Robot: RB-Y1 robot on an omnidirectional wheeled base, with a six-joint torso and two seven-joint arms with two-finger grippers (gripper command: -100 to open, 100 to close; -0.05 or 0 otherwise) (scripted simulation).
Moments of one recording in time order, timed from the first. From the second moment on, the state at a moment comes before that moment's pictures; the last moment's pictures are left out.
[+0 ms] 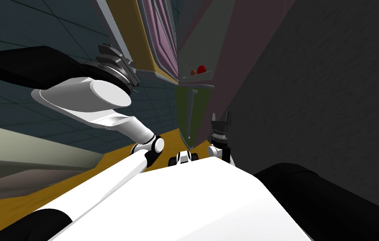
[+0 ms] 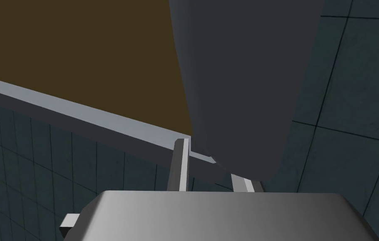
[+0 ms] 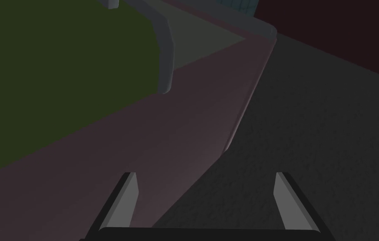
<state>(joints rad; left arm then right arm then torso) -0.91 0.01 0.40 -2.25 0.02 1.07 -0.22 0.51 -0.02 0.06 -2.38 -0.10 -0.58 -0.10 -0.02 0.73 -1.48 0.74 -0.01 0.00</state>
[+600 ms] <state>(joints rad) -0.90 -0.01 0.37 -2.24 0.10 1.07 -0.21 0.51 -0.02 0.06 -2.38 -0.10 -0.58 -0.10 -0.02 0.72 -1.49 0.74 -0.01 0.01</state>
